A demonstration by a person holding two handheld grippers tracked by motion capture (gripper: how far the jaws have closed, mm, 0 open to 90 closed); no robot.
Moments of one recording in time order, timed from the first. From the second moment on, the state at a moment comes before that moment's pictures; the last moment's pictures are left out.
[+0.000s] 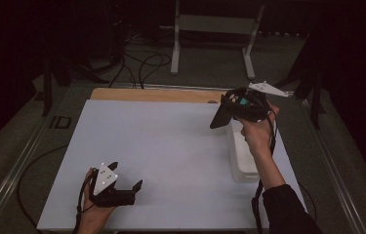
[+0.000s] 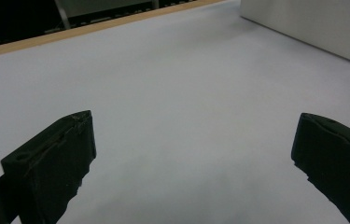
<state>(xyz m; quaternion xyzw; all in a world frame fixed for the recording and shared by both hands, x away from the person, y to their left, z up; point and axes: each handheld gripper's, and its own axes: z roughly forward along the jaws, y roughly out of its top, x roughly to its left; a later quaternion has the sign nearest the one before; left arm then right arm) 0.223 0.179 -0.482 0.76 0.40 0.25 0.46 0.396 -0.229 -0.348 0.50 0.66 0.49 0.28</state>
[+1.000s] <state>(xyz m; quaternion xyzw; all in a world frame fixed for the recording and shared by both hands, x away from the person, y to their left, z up) 0.223 0.179 -0.482 0.76 0.40 0.25 0.46 0.410 -0.252 -0.346 0.53 0.64 0.47 0.31</state>
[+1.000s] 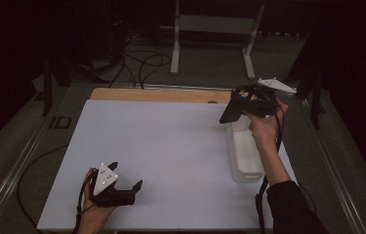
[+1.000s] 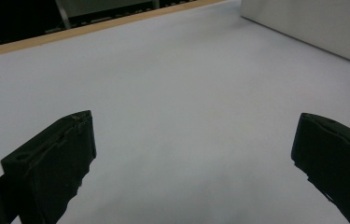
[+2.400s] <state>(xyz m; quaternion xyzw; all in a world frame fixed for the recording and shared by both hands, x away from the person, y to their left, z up) 0.223 0.179 -0.482 0.76 0.40 0.25 0.46 0.423 -0.280 -0.370 0.56 0.63 0.41 0.34</state>
